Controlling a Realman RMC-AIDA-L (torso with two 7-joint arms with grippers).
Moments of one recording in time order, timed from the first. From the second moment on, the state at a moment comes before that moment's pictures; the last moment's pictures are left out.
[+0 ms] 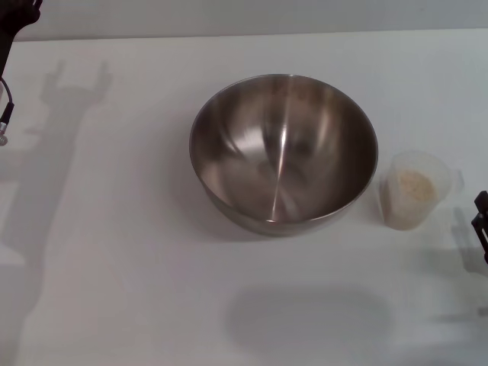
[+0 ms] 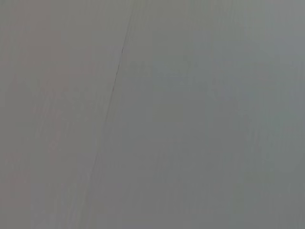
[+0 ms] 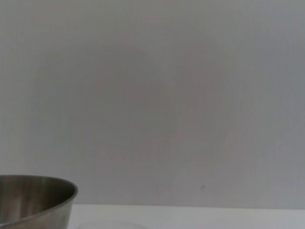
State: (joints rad) left arm -0.44 -2.06 -1.43 -0.52 2.78 0.91 -0.30; right arm 0.03 2.08 0.33 0.29 -1.95 -1.46 -0.03
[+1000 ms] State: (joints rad) left arm -0.43 -2.06 -1.42 -0.52 2.78 0.93 -0.30; right arm 0.09 2.08 0.31 0.28 -1.94 -1.38 -0.03
